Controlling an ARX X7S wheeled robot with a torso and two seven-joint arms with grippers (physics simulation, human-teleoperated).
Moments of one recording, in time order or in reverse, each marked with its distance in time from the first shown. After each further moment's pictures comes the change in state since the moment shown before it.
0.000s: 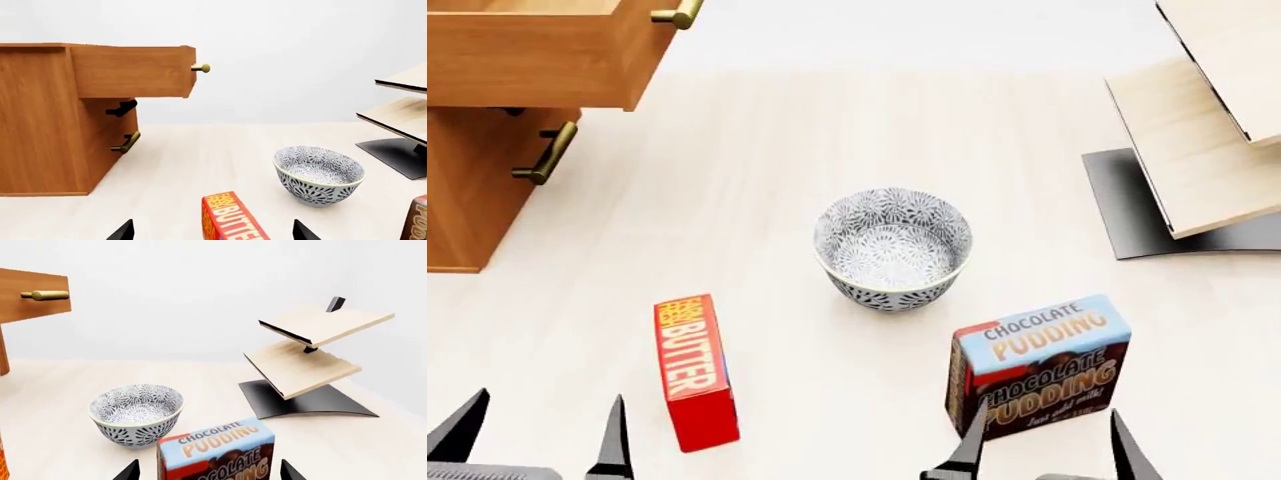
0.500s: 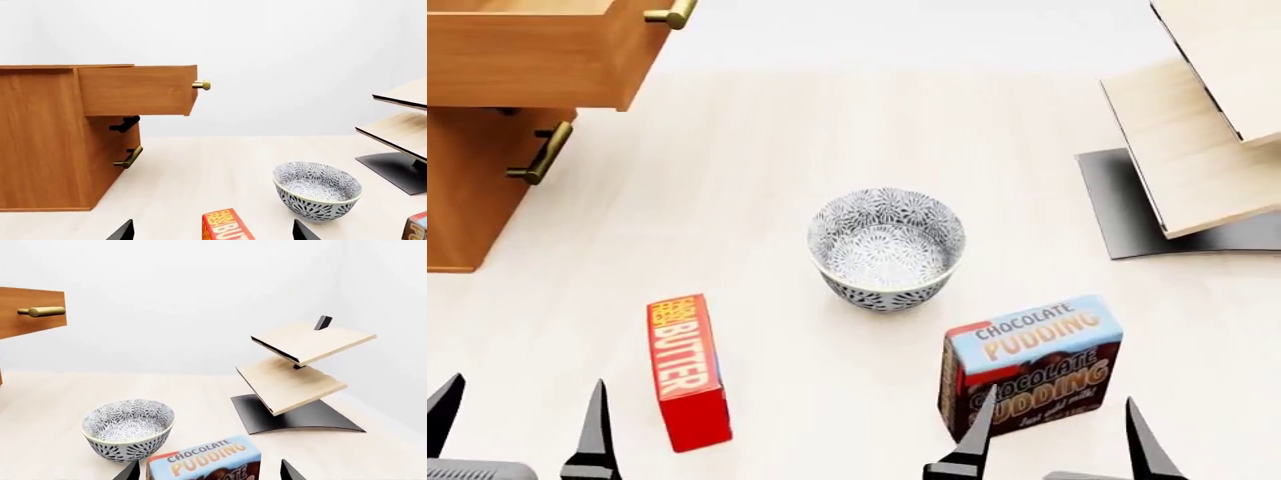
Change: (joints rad) left arm 0.001 -0.027 -0.009 0.092 -0.022 -0.042 -0.025; right arm -0.009 0.026 -0.010 -0.103 0.001 0.052 0.039
